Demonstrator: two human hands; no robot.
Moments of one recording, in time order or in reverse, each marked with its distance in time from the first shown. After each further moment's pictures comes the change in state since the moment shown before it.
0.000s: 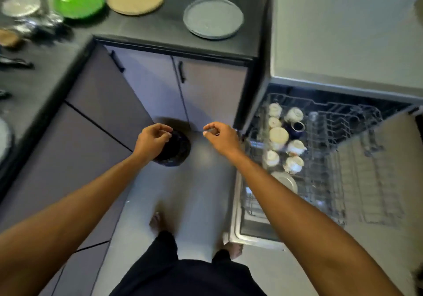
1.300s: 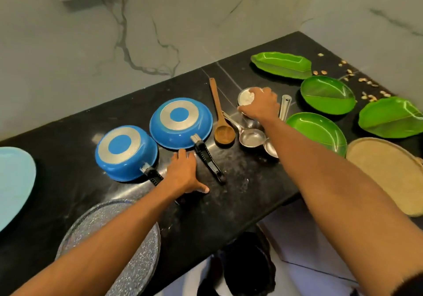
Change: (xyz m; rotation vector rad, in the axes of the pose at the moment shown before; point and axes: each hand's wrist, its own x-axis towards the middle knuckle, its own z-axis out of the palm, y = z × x) left_hand 0.235 -0.110 -0.433 0.559 0.190 -0.561; right_hand 0.473 -0.519 0.440 -0.701 -0.302 -0.556
